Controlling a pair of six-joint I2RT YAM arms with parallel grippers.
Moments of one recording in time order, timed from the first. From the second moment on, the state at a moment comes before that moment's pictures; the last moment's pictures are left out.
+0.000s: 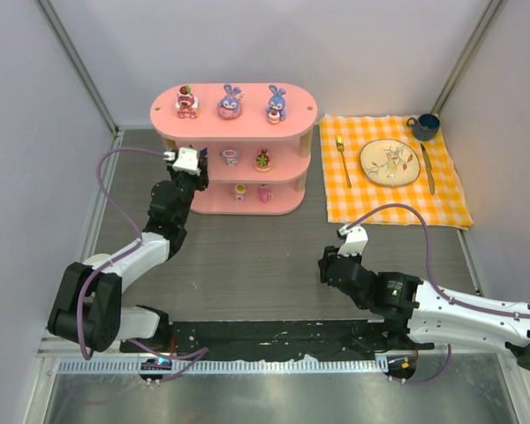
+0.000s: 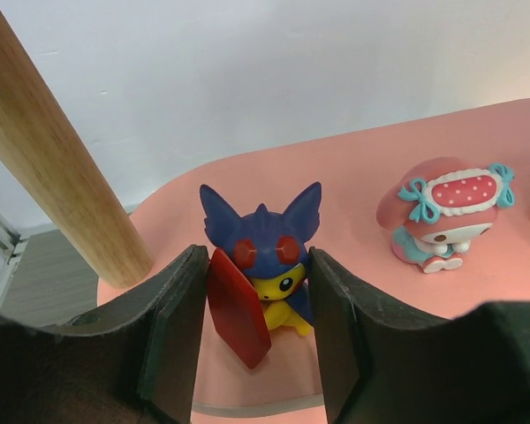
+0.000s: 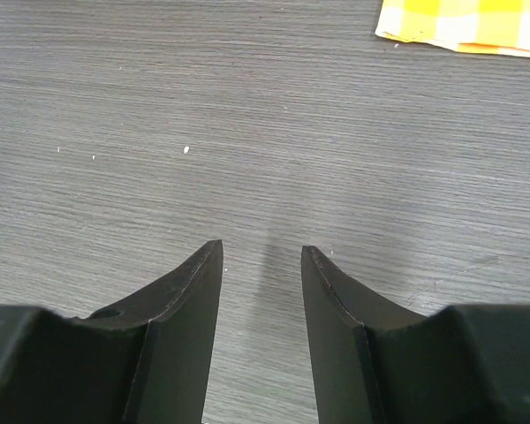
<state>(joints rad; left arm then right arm) -0.31 1.31 0.61 0.83 -0.13 0.16 1.17 0.74 0.48 -0.48 0.72 0.76</state>
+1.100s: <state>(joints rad) -0.31 1.24 0.58 0.81 -0.13 0.13 1.16 0.71 0.48 -0.48 0.69 0.76</state>
